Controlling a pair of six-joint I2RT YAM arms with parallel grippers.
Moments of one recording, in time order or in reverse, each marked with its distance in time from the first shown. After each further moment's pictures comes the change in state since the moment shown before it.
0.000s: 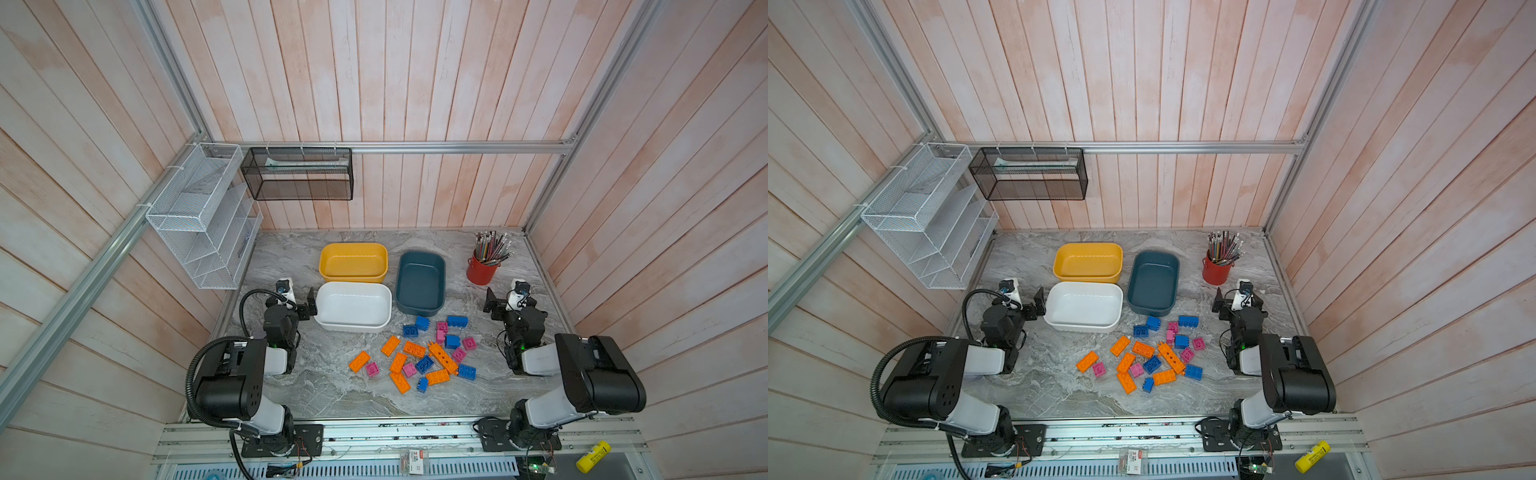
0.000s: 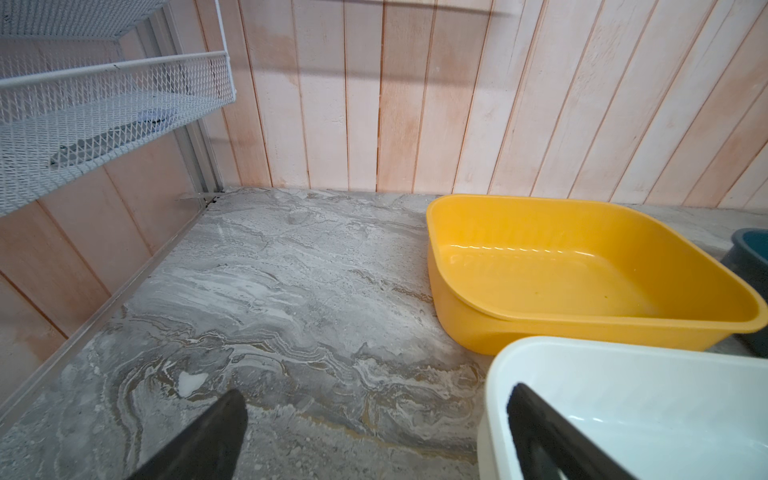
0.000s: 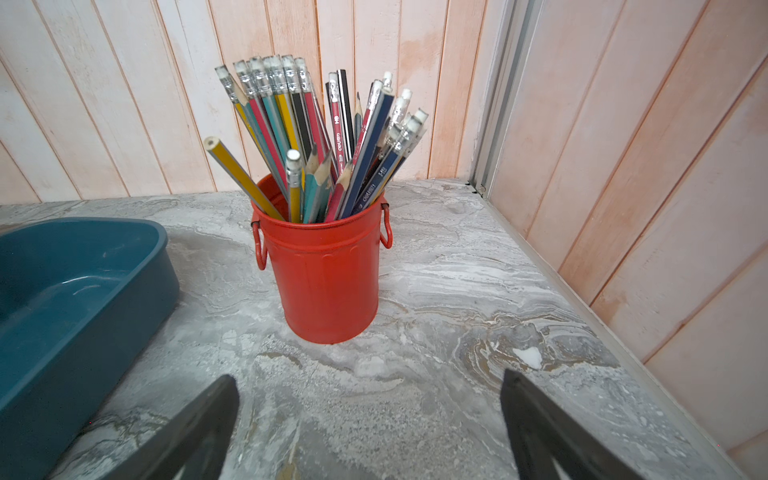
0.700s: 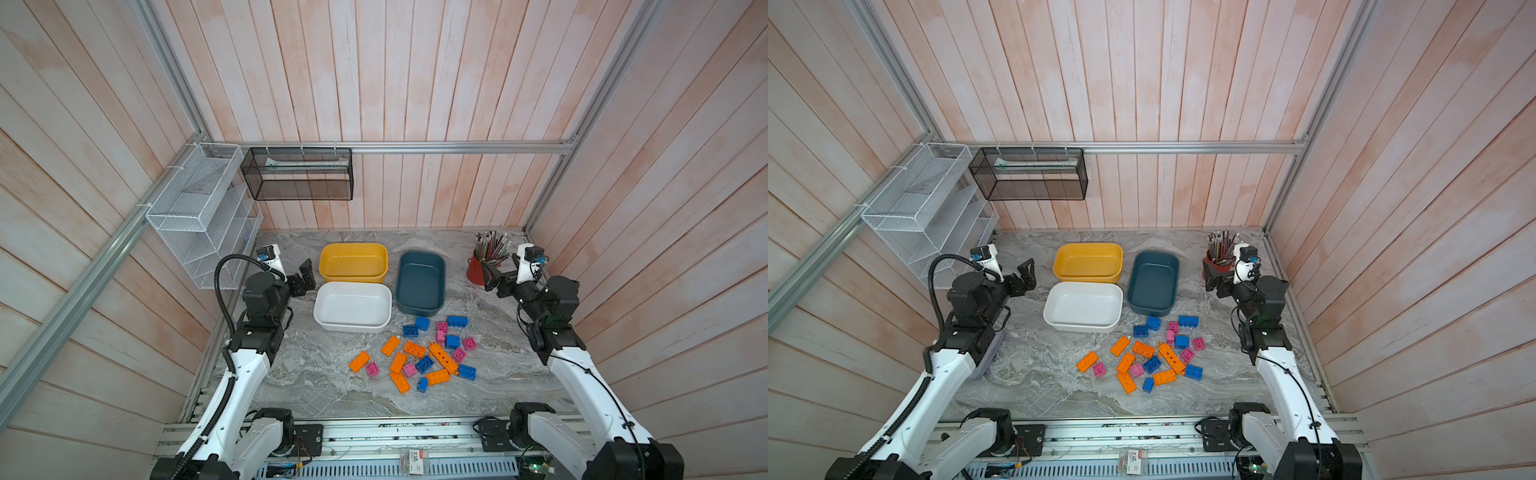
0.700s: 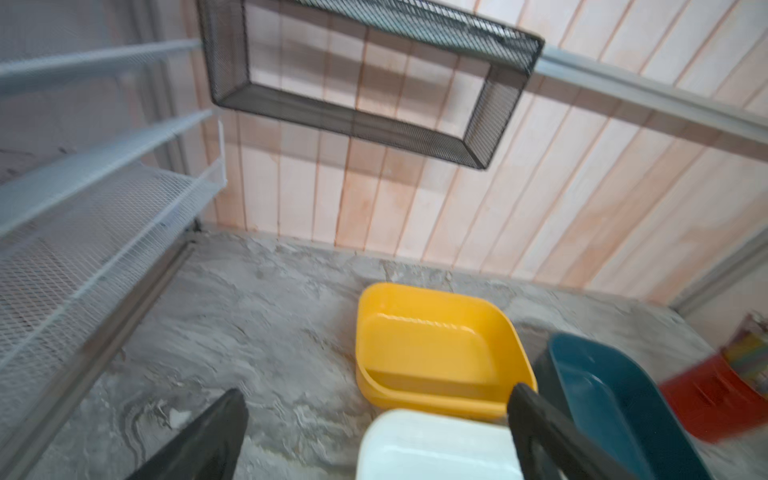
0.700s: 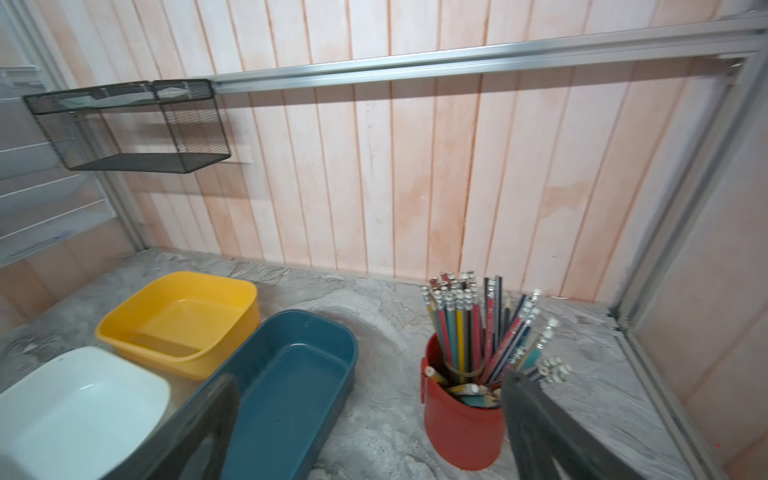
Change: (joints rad) left arm -0.100 -0.555 0.468 -1.103 0.029 -0.188; right arm 0.047 -0.545 0.428 -0.919 -0.405 0.042
